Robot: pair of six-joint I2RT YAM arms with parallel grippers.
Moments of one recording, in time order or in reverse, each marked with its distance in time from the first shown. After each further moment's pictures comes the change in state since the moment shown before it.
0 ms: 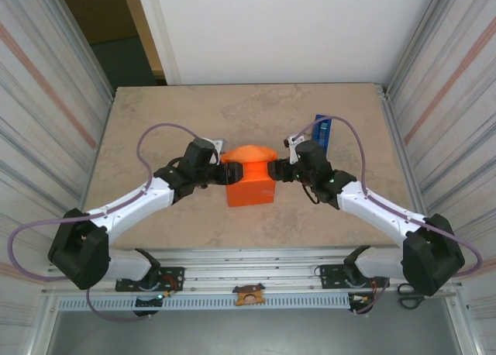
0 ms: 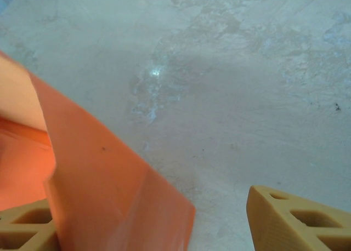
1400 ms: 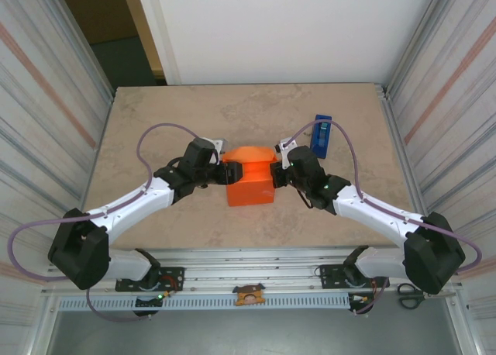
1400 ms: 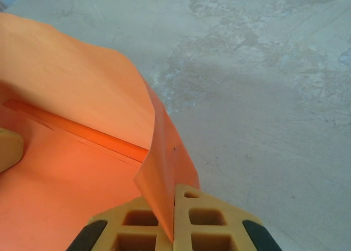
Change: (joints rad) left arm 0.000 0.000 0.000 0.003 0.009 0.001; right arm 0.088 0.001 -0.016 0.057 0.083 -0.037
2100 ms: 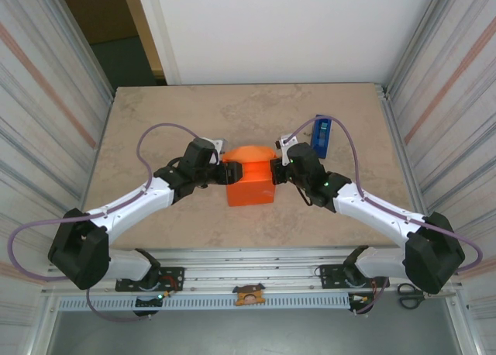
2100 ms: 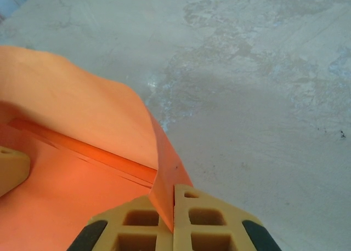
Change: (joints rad) left arm 0.000 0.000 0.000 0.000 0.001 0.000; right arm 0.002 0.002 0.042 -0.027 0.023 0.011
